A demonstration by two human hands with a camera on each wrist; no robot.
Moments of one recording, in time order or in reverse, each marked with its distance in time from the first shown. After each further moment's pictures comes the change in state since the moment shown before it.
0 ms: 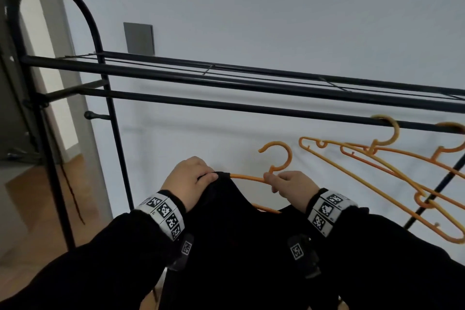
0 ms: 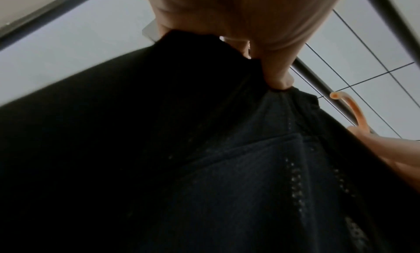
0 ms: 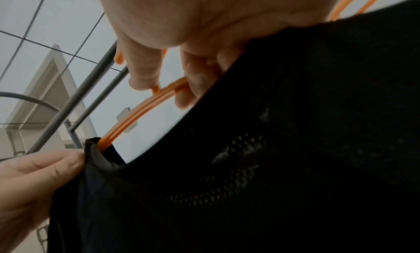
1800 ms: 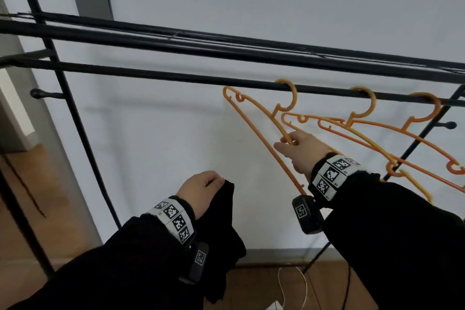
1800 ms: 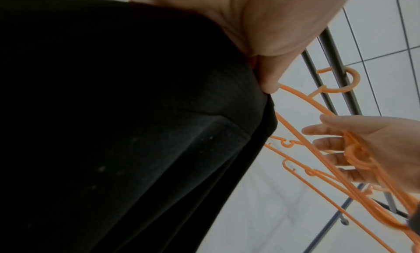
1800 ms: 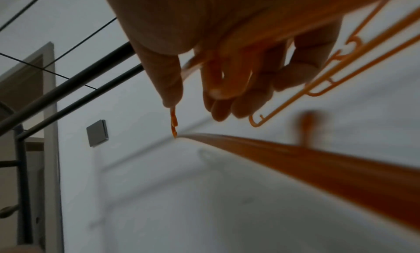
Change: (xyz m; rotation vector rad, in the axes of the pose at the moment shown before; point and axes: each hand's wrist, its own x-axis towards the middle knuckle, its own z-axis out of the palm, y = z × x) left_hand -0.024 0.039 0.081 -0.331 -0.235 -0.256; right_hand -0.002 0.023 -0.048 -0.057 0.248 0.119
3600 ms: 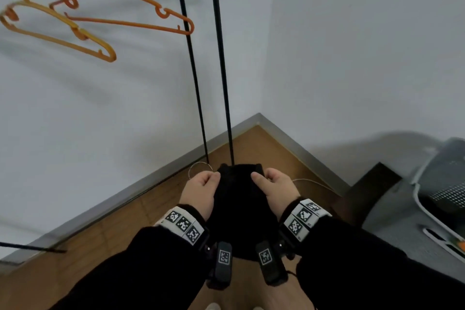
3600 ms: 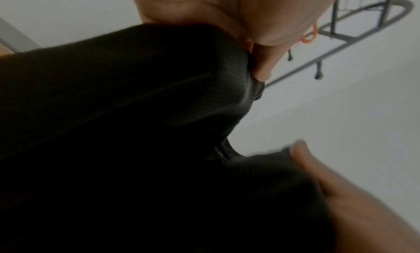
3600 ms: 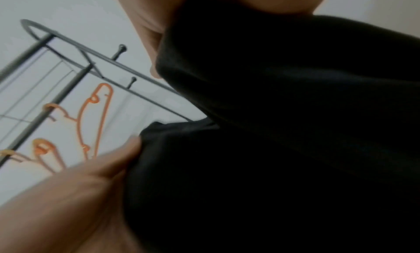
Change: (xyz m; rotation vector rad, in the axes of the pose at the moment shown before) left_hand -0.258 0.189 0.432 -0.139 -0.475 -0.124; right_hand -0.398 0.439 -0.103 0.603 0.237 0.583
